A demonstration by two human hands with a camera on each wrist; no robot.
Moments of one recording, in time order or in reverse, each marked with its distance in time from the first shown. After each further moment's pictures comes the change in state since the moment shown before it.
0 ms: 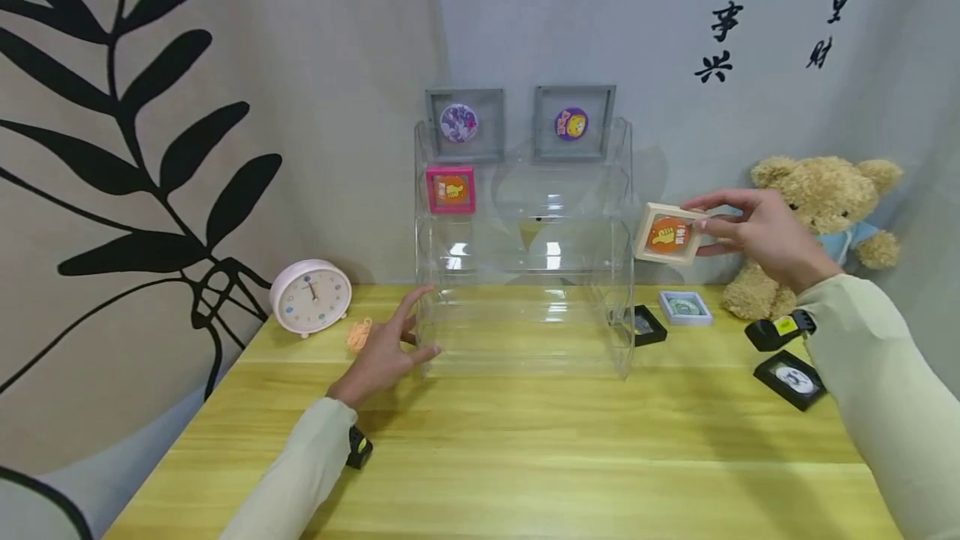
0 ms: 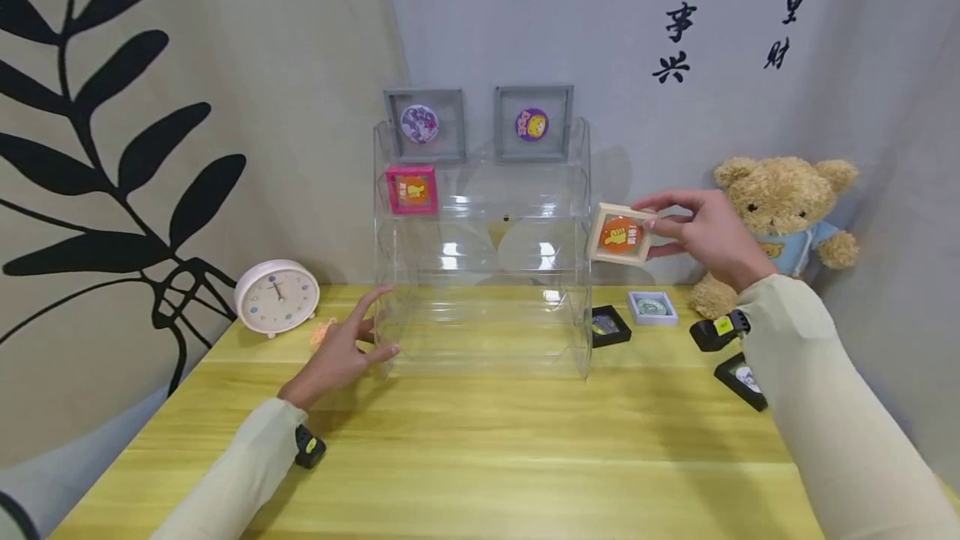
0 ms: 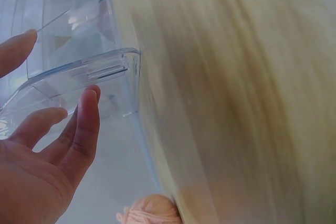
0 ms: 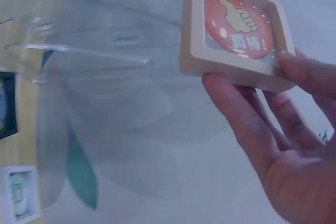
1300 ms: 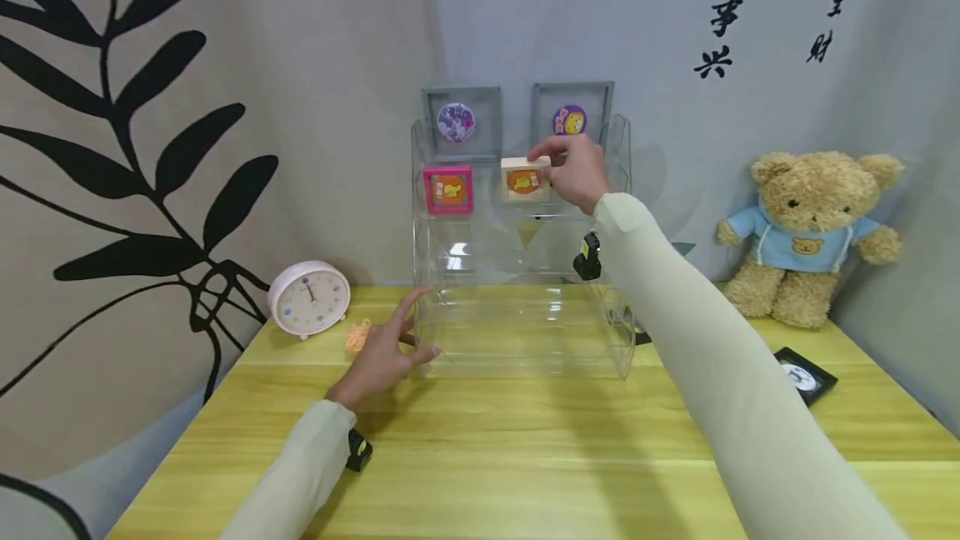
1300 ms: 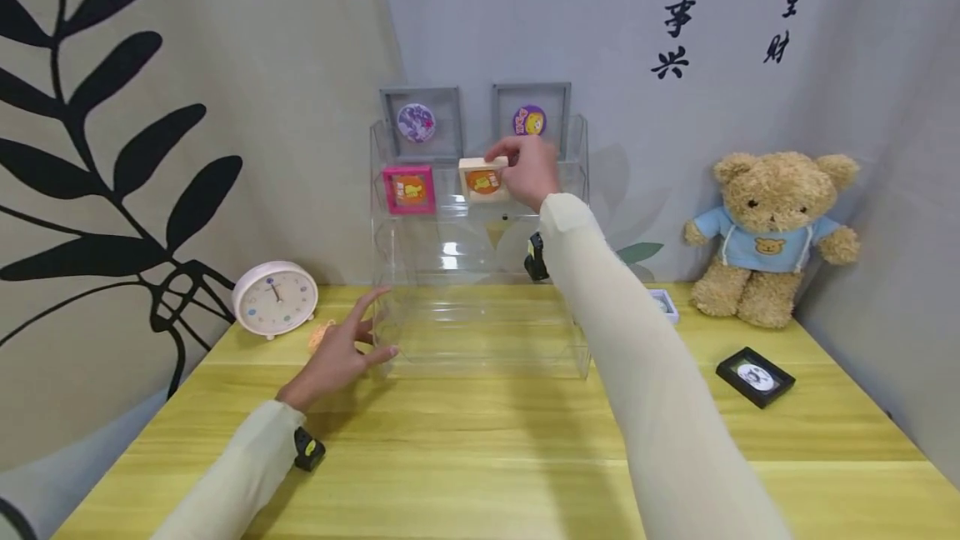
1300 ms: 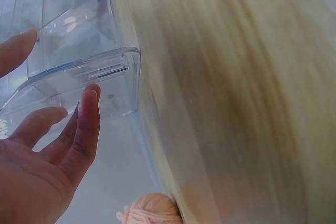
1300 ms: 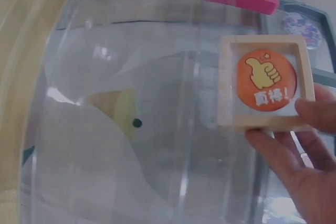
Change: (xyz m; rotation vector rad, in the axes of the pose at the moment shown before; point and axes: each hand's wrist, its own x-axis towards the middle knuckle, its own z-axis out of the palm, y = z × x) left_hand 0.001 0.004 -0.001 -0.012 -0.010 -0.005; right_hand 0.131 -0.090 0.143 -0.130 0.171 -0.053
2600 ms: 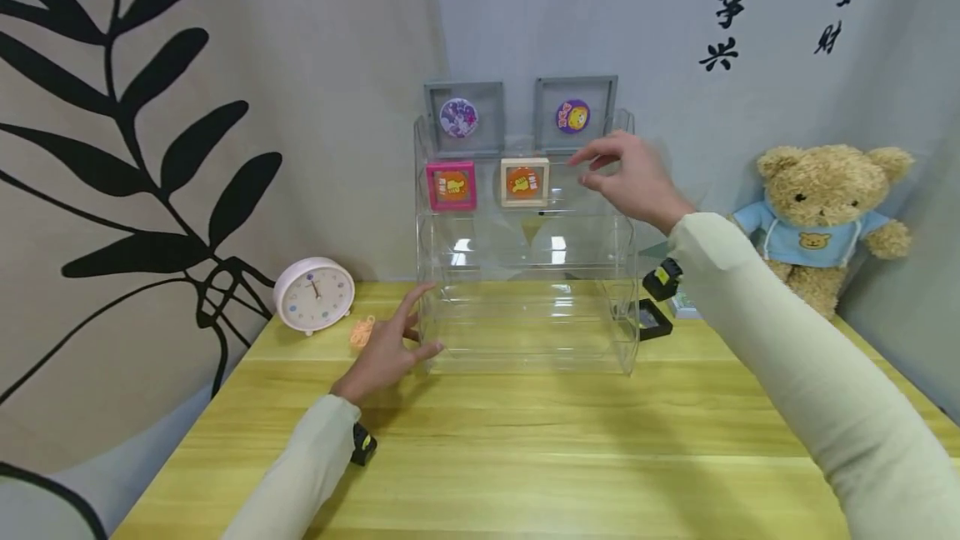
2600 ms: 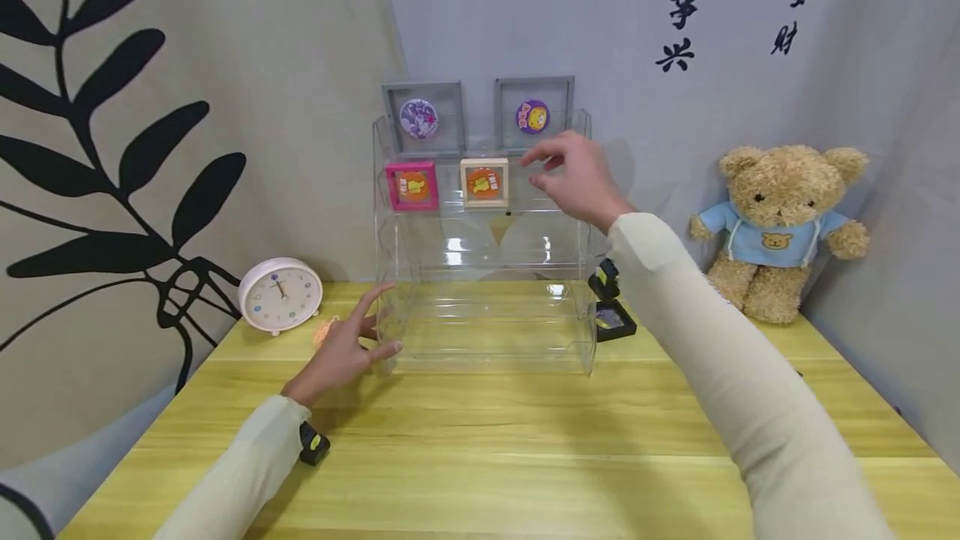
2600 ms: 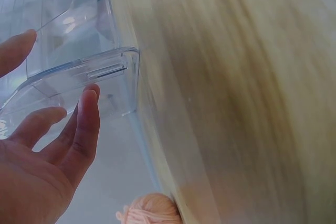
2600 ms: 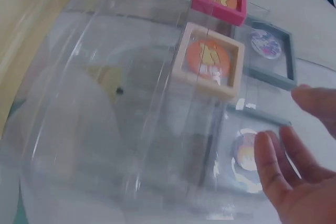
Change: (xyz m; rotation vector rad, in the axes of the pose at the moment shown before) left_hand 0.000 -0.002 -0.001 0.007 -0.001 -0.002; right_hand -0.056 0.005 -0.057 -0.165 -0.091 -0.190
